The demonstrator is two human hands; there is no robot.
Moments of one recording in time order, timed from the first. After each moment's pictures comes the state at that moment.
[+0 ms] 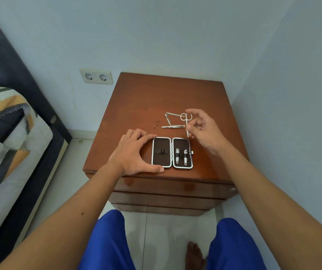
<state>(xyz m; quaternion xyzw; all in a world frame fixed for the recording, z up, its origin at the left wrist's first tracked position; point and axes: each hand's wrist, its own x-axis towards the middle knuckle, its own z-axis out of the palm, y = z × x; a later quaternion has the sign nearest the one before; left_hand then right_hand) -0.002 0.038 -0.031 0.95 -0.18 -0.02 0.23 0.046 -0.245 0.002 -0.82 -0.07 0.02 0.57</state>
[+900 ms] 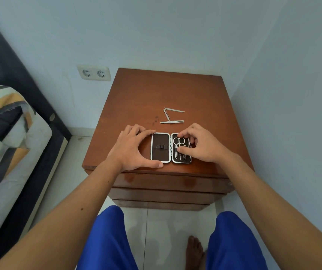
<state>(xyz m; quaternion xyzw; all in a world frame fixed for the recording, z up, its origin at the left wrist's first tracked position) -0.002 0.038 -0.032 0.96 -0.19 -0.01 0.22 0.009 -0.250 -0.006 -0.93 -0.16 0.06 0.33</state>
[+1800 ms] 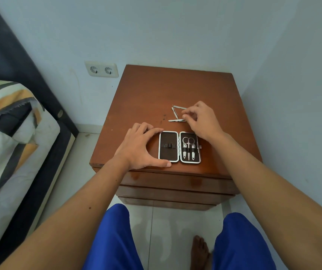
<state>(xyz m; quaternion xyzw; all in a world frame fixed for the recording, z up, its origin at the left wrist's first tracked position) -0.001 0.038 -0.032 0.96 -0.19 -0.01 0.22 0.077 -0.219 -0.010 -0.95 -0.10 -0.06 0.27</state>
